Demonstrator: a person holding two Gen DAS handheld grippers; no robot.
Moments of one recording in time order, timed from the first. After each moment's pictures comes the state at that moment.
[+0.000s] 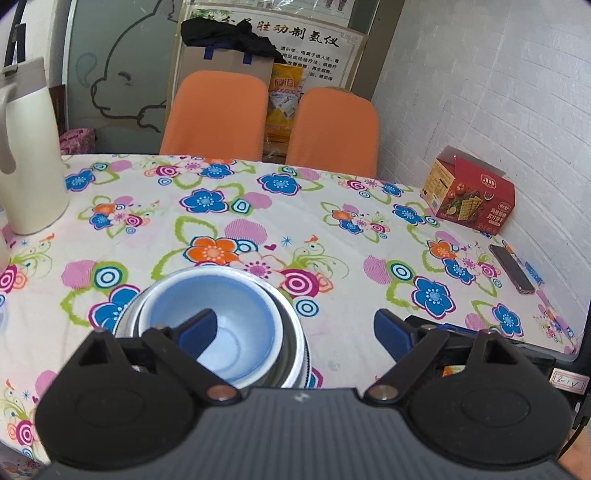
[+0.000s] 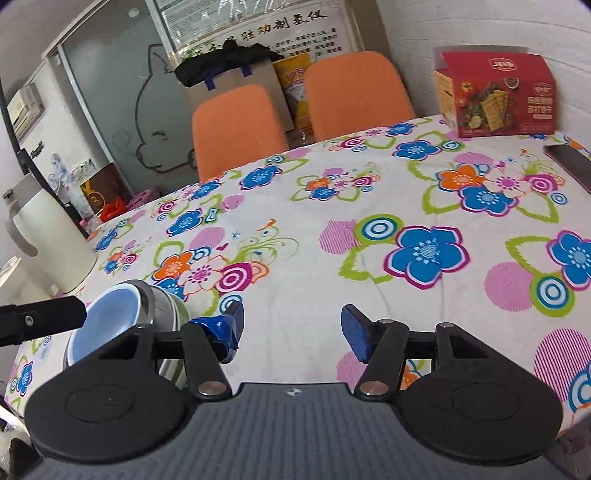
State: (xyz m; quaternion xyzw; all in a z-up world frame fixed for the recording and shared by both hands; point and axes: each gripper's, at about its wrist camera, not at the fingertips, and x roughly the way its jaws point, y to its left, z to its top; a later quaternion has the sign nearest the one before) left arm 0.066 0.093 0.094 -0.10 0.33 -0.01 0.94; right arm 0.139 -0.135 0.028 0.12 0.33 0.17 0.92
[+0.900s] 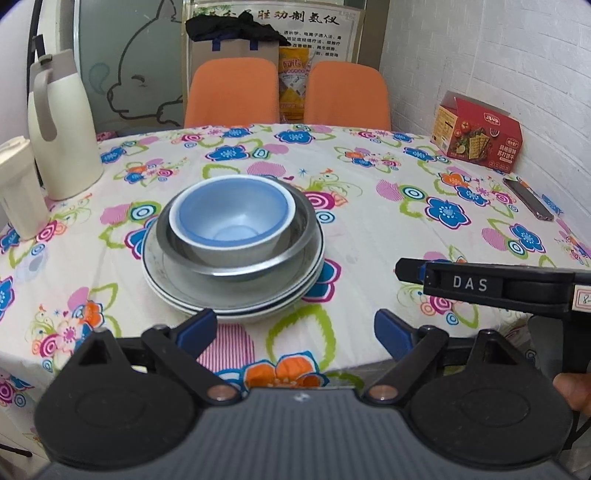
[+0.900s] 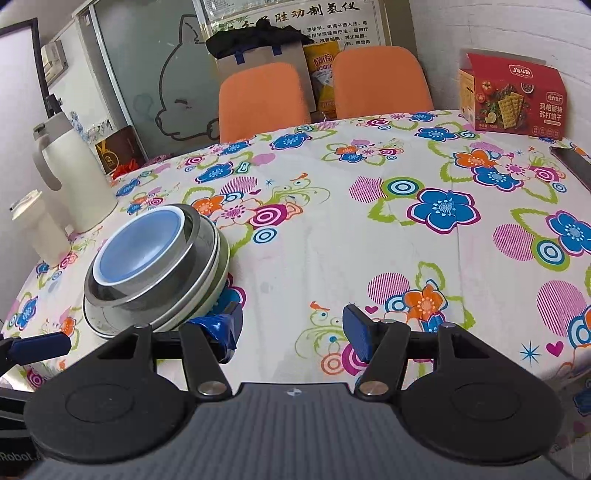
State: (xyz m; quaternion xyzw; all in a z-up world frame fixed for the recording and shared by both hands) left arm -0.017 0.065 0.047 -0.05 0.36 0.02 0.93; right arm 0.077 -0.105 0.015 0.06 0.34 0.19 0.92
